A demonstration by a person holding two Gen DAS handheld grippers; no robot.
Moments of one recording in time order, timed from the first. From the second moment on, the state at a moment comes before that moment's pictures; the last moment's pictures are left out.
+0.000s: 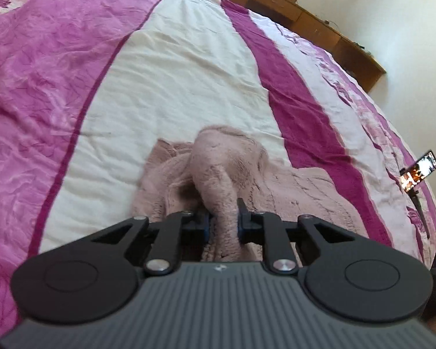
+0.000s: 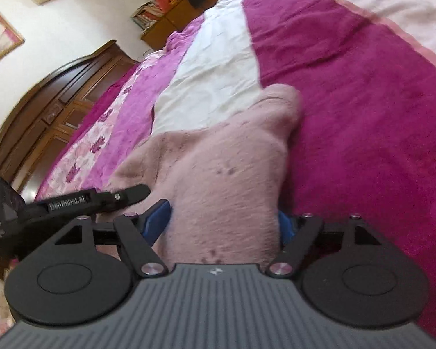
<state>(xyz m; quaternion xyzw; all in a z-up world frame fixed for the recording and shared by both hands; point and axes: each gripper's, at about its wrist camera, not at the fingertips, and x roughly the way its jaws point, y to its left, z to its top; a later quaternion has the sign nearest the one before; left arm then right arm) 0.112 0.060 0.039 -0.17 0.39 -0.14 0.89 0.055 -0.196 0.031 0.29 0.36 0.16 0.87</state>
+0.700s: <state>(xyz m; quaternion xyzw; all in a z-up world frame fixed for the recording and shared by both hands) 0.106 0.092 0.059 -0.16 0.39 -0.14 0.89 0.043 -0.168 0.049 0.26 0.38 0.13 0.88</state>
